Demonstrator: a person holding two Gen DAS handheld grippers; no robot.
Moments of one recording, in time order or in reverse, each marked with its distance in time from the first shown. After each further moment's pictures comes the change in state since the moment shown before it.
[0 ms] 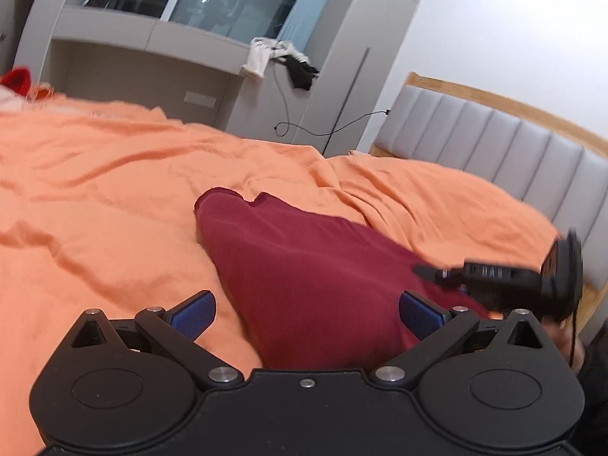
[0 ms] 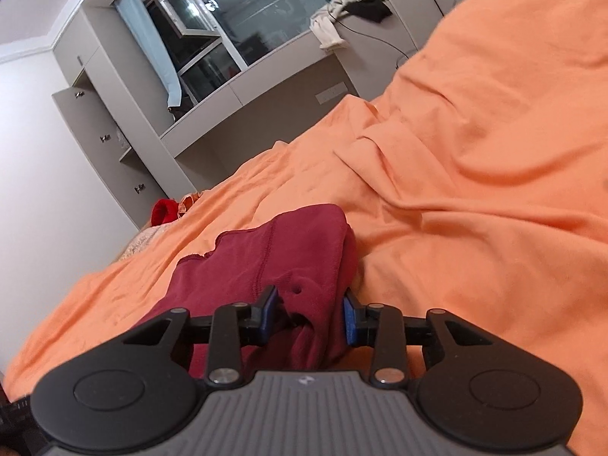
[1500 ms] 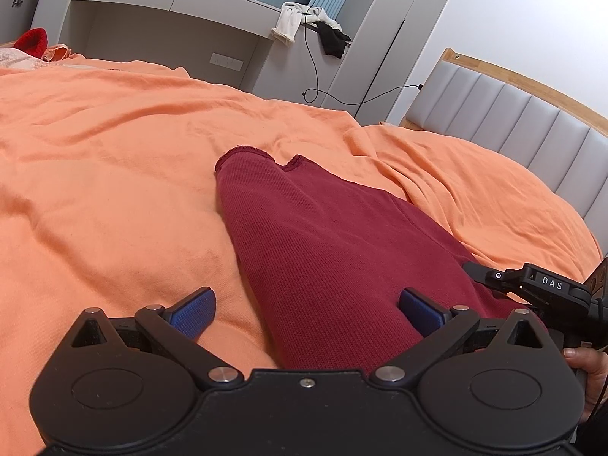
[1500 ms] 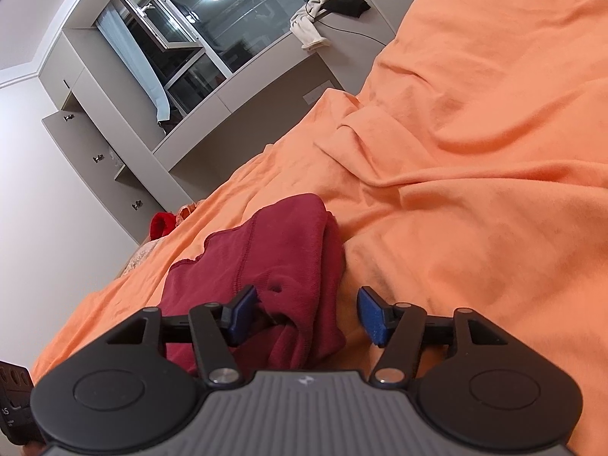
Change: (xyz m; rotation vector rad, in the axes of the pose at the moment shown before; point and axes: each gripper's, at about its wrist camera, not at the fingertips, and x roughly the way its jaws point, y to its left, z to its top) left arm 0.046 0.020 -0.004 -0.047 0.104 0.072; right arm 0.001 -0.016 -0.010 0.077 -0.012 0.004
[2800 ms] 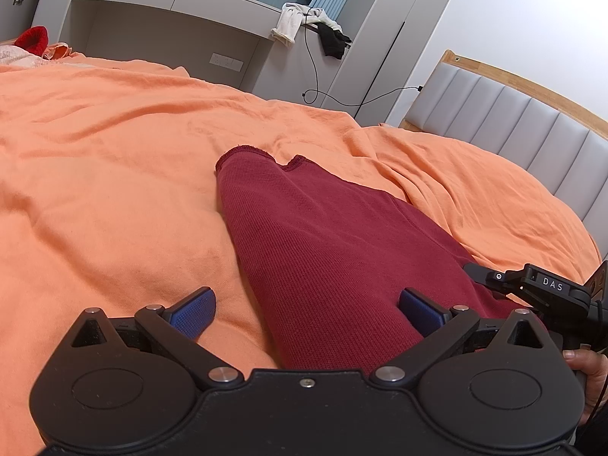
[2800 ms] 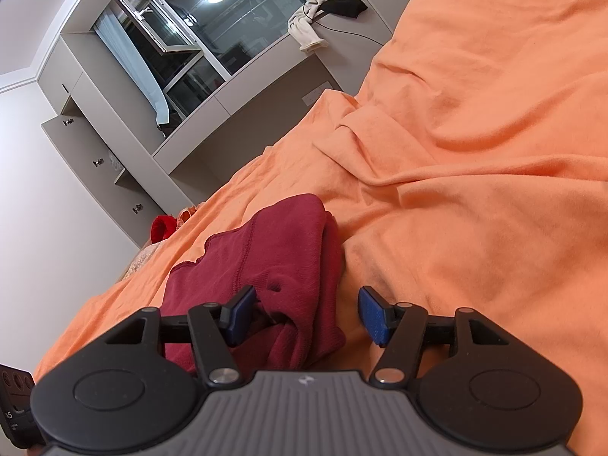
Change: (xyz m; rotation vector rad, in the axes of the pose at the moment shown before) left arm 0.000 0.001 0.000 -0.003 -0.002 -0.003; right arm 0.000 0.000 -0.003 0.007 -0.007 0.000
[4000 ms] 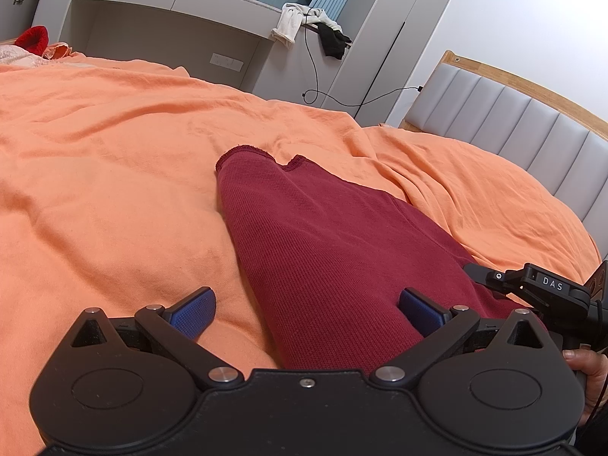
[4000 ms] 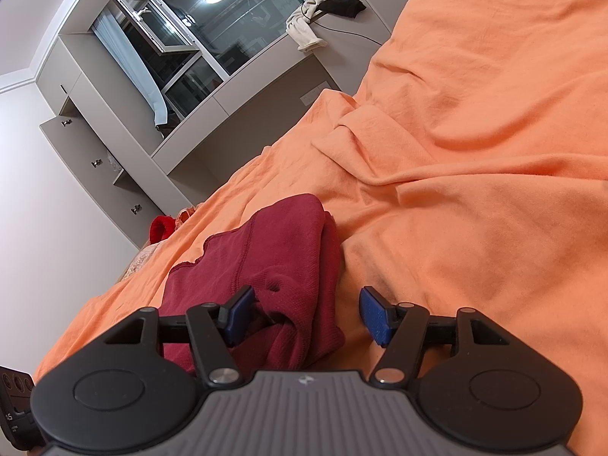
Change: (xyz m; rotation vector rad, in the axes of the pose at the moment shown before) left arm 0.000 0.001 0.000 -0.002 0.002 -0.004; right arm 0.001 0.000 0.000 0.003 0.000 -0.001
